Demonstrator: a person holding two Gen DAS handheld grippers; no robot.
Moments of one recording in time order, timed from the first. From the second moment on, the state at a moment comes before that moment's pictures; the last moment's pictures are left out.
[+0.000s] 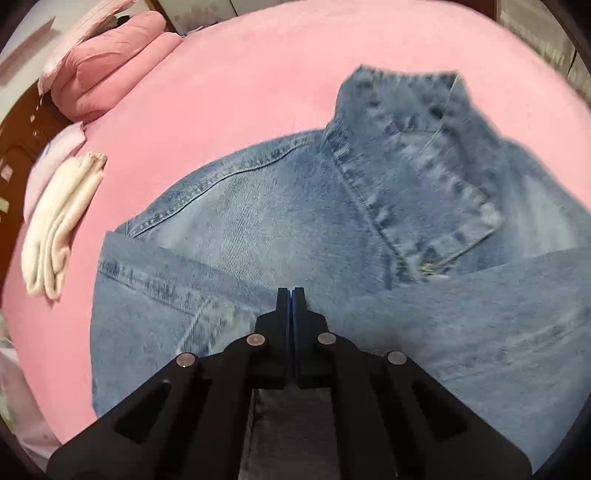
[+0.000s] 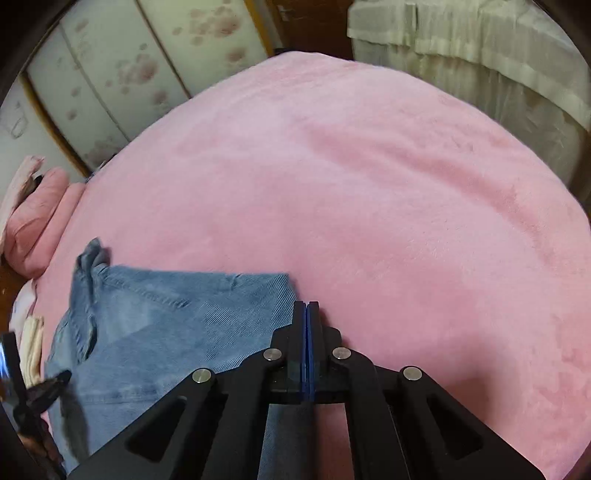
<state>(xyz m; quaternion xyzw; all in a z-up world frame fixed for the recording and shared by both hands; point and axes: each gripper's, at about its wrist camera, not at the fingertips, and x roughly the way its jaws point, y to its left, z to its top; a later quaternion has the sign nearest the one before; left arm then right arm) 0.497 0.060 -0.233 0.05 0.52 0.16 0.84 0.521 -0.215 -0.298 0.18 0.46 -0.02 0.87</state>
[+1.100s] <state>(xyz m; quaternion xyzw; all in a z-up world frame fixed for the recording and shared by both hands) 0.206 0.140 -0.100 -0.07 0.64 0.05 0.76 0.167 -0.122 -0.138 0.18 0.60 0.05 0.78</state>
